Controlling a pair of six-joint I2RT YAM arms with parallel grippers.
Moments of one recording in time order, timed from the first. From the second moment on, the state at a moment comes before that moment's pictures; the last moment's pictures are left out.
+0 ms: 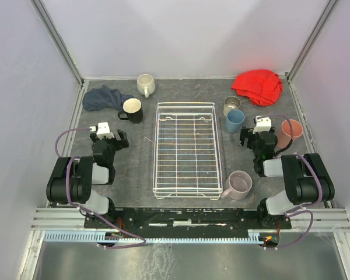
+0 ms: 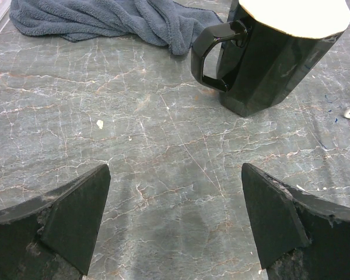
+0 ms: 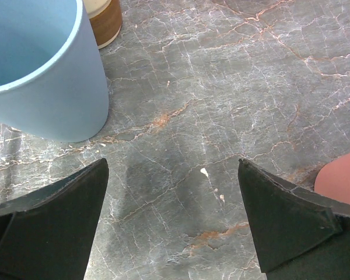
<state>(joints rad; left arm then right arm) 0.02 1.51 0.20 1.15 -0.04 -0.09 0.05 1.51 0.32 0.85 0.11 -0.02</state>
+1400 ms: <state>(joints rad) 0.01 1.41 1.10 -0.18 0.05 -0.05 0.06 1.08 0.90 -0.27 0.00 0.11</state>
